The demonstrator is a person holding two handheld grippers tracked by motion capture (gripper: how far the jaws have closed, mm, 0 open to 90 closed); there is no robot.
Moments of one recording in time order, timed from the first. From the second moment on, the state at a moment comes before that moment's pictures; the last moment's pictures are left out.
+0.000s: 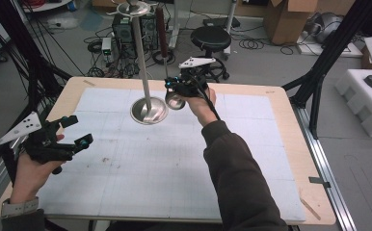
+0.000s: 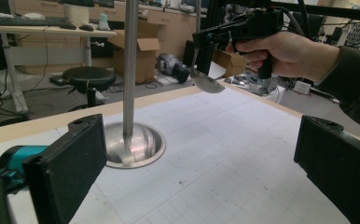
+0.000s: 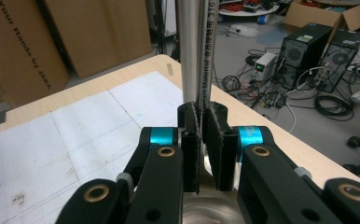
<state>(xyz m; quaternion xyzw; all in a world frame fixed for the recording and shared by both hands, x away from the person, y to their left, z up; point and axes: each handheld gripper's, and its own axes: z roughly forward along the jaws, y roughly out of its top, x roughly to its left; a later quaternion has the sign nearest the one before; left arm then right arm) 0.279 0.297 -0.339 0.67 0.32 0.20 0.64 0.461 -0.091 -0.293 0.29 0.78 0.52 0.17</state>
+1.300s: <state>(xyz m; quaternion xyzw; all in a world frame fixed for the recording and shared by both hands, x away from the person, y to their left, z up) 0.274 0.306 -0.341 0.66 0.33 0.20 0.64 0.471 -0.078 -0.288 0.28 0.79 0.52 0.16</state>
